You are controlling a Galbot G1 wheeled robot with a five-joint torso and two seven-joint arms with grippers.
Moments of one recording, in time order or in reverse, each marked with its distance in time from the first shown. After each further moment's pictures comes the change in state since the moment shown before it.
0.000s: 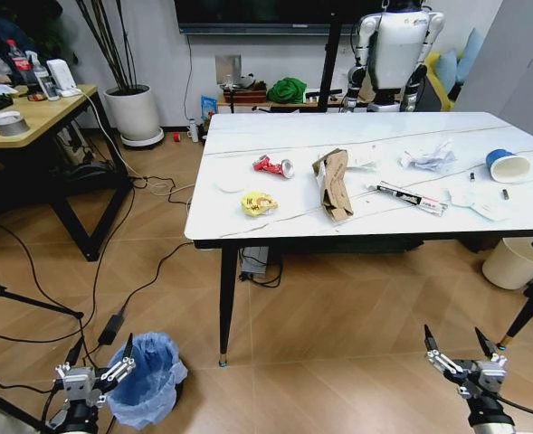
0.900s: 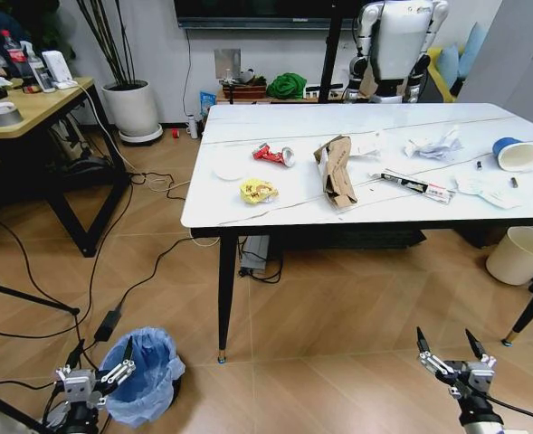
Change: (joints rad) left arm -0.007 0.000 -0.001 0.025 0.001 -0.001 0.000; right arm 0.030 0.027 0.003 -0.032 -0.052 0.023 -0.020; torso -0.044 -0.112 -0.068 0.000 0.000
